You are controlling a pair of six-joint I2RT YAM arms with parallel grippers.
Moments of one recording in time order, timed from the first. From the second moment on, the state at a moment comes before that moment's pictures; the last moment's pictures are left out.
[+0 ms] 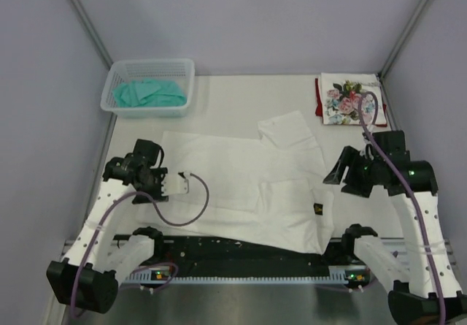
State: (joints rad) left arm -0.19 0.94 0.84 -1.31 -0.14 1.31; right arm 0.07 0.81 1.03 -1.34 -0.28 0.49
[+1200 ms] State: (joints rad) left arm -0.05 1.50 0.83 -0.46 -0.16 0.66; right arm 0.07 2.06 1.58 -0.69 -0.06 0.36
